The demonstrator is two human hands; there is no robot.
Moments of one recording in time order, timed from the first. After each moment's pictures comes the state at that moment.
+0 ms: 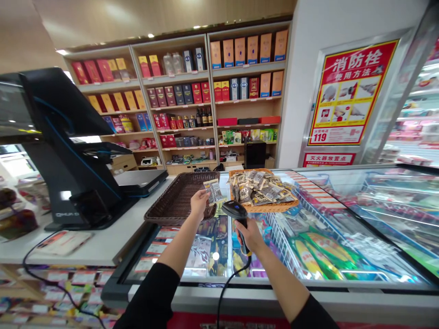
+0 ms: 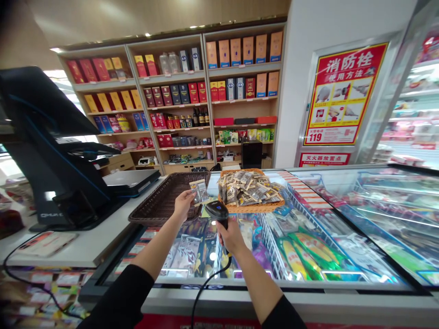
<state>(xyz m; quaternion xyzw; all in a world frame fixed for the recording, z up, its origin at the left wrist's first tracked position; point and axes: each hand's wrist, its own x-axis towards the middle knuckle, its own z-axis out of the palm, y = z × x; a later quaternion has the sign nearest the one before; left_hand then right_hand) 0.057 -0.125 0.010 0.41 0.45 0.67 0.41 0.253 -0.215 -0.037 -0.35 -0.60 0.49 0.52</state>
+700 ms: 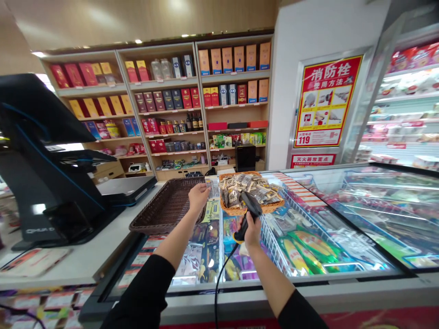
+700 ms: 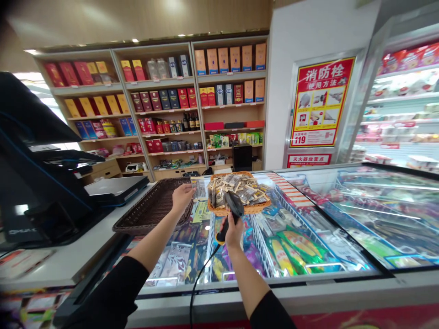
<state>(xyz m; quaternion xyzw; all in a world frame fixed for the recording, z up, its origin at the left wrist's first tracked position) 0.094 -0.107 0.052 0.57 0.56 0.57 0.20 0.263 -0.199 -0.035 -0.28 -0.31 0.47 0.78</state>
